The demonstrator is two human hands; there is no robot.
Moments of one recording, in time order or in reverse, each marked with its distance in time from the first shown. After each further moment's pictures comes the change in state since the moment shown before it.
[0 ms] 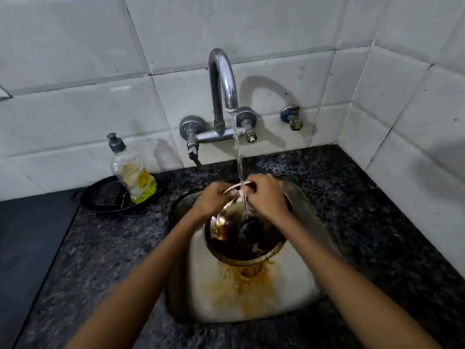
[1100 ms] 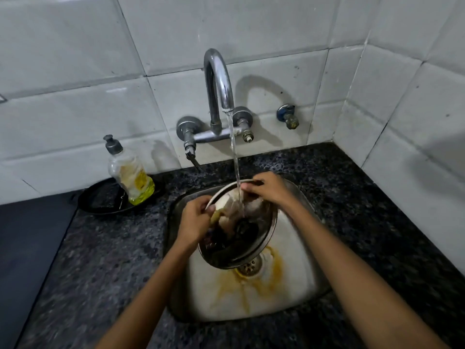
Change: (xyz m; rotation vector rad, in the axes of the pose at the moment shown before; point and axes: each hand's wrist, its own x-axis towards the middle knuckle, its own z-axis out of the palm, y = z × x) left_hand -0.042 -0.031 0.012 -0.268 0.317 -0.072; right_hand 0.025 0.031 -0.004 0.337 -0.207 0.010
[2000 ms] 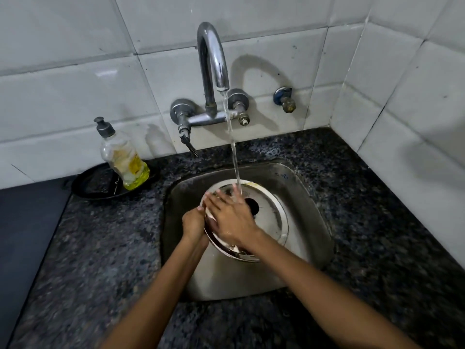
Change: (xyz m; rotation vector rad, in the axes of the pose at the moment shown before) left_hand -0.013 -0.040 0.033 -0.814 0.223 -0.606; right_hand -0.060 -0.004 0.108 -0.783 -0.078 -0.402
